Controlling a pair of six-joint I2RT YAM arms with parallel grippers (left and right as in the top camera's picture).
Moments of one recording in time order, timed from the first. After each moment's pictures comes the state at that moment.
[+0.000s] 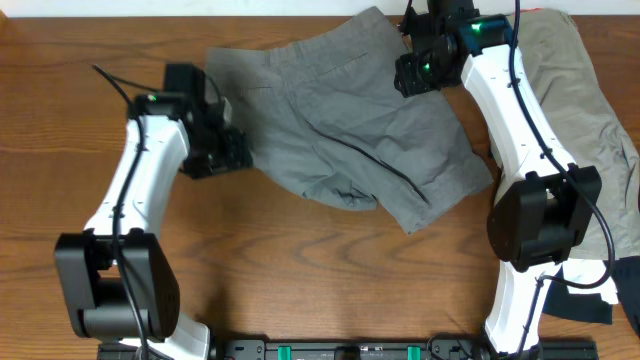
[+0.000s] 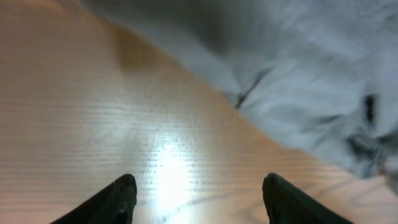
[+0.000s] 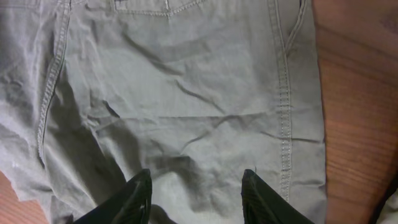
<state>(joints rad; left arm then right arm) -0.03 1.73 1.31 -1.02 0.26 -0.15 0.22 2.13 2.05 -1.08 -0.16 -0.03</state>
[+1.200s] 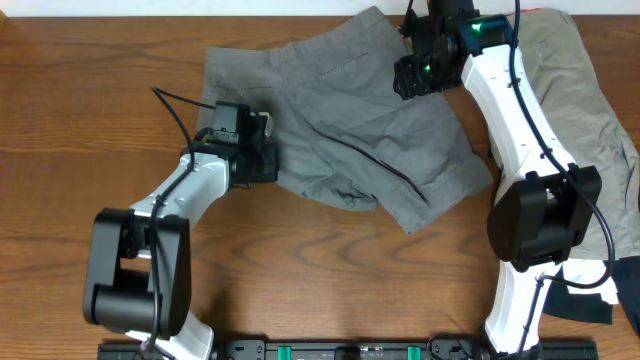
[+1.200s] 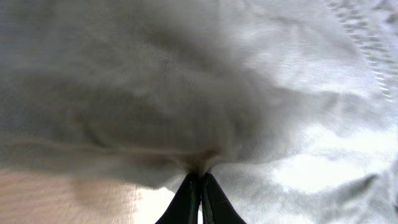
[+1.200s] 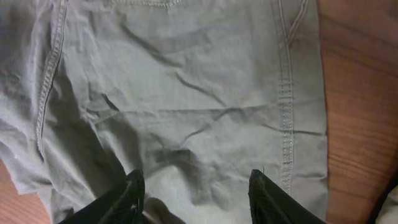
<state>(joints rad) -0.17 1.75 0.99 -0.39 0.26 -0.15 0.22 2.13 2.05 -1.10 -0.16 -0.03</state>
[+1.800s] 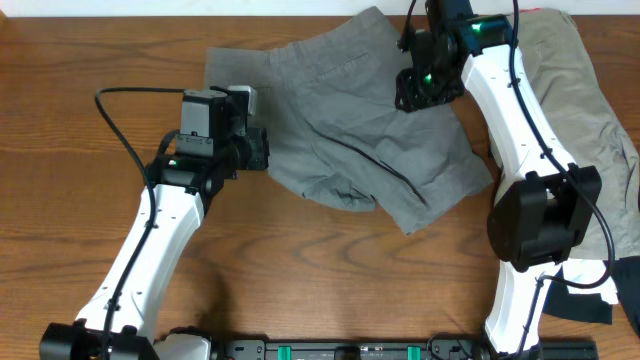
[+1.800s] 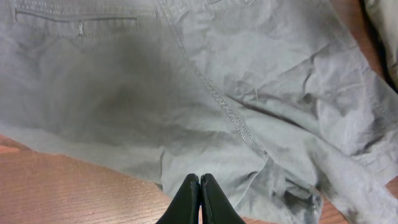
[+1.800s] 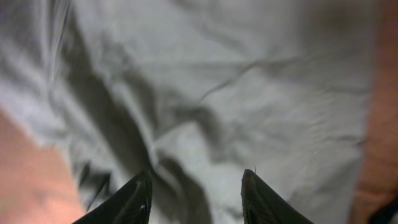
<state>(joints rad) -0.17 1.40 1.02 -0.47 0.26 -0.20 0.23 2.13 2.04 -1.26 -0.23 -0.07</state>
